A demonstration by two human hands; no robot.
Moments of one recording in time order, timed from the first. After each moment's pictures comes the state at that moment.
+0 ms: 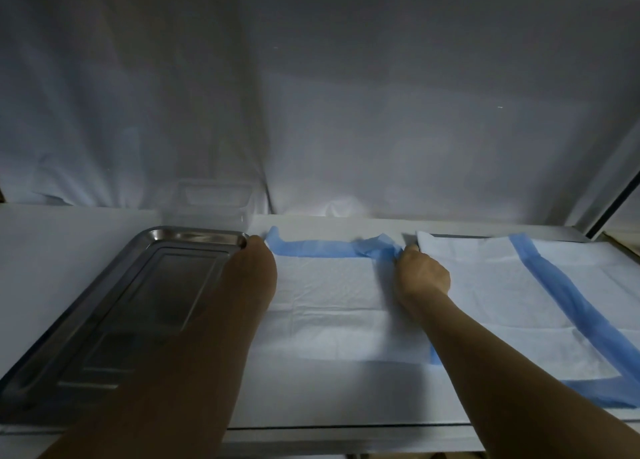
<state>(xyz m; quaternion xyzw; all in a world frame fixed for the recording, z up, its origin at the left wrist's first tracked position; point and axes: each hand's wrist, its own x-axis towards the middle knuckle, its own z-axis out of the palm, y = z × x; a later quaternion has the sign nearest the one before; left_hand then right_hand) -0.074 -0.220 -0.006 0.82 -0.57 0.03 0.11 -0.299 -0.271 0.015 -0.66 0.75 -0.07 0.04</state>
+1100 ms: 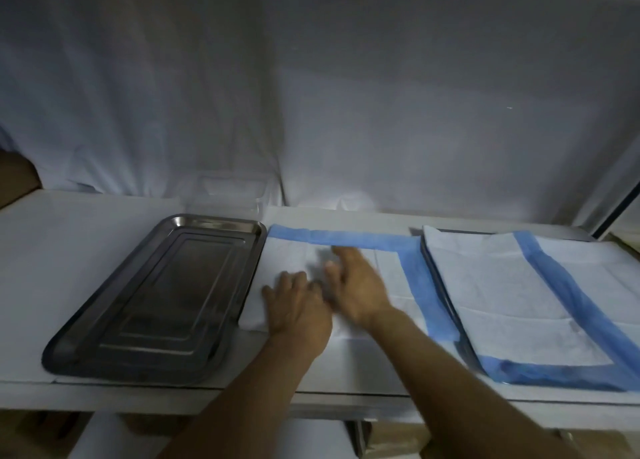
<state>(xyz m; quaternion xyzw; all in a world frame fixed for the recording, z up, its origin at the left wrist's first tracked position) -0.144 -0.149 -0.009 0.78 -0.62 -0.03 0.03 -0.236 -0.200 0.009 -0.80 0.52 -0.21 0.19</state>
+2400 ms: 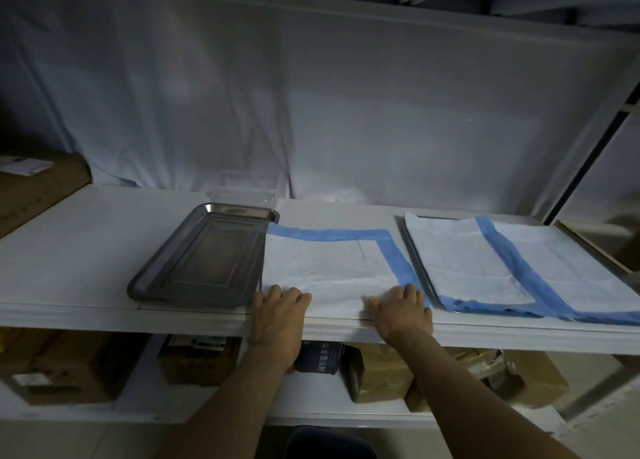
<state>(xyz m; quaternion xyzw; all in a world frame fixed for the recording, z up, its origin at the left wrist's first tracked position) -0.125 -0.019 -0.013 0.73 -0.68 0.02 0.04 -0.308 -0.090 -0.013 -0.67 0.73 -0.07 0.12</state>
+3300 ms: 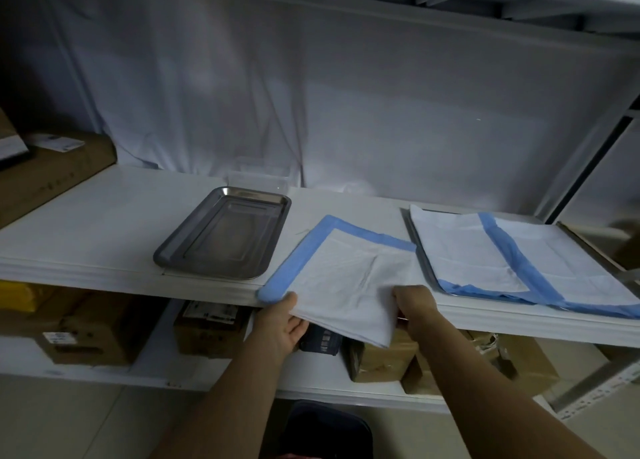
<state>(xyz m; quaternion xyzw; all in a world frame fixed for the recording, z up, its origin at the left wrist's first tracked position) -0.134 0.015 -0.023 0.47 0.04 -0.62 0.63 -0.318 -0.059 0.013 -0.43 0.68 -0.30 0.50</state>
